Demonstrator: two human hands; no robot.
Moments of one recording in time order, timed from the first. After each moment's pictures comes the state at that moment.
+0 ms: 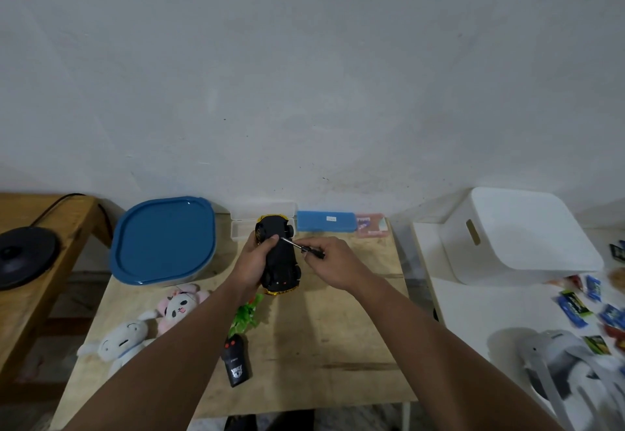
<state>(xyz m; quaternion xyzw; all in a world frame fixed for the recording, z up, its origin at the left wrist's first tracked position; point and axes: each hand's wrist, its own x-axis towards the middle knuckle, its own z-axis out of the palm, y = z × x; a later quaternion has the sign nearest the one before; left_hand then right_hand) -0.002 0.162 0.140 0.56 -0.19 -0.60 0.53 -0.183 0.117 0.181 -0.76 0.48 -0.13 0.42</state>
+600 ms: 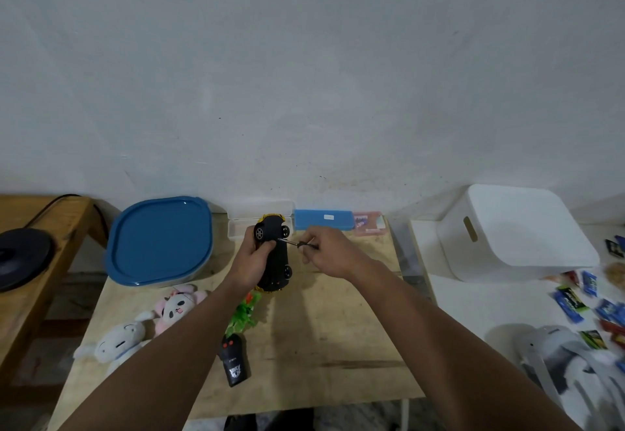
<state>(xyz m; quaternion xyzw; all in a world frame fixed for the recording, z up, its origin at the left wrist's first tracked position) 0.002 0.163 0.138 0.63 -0.33 -0.52 0.47 -0.177 0.103 0.199 -0.76 0.51 -0.05 0.39</state>
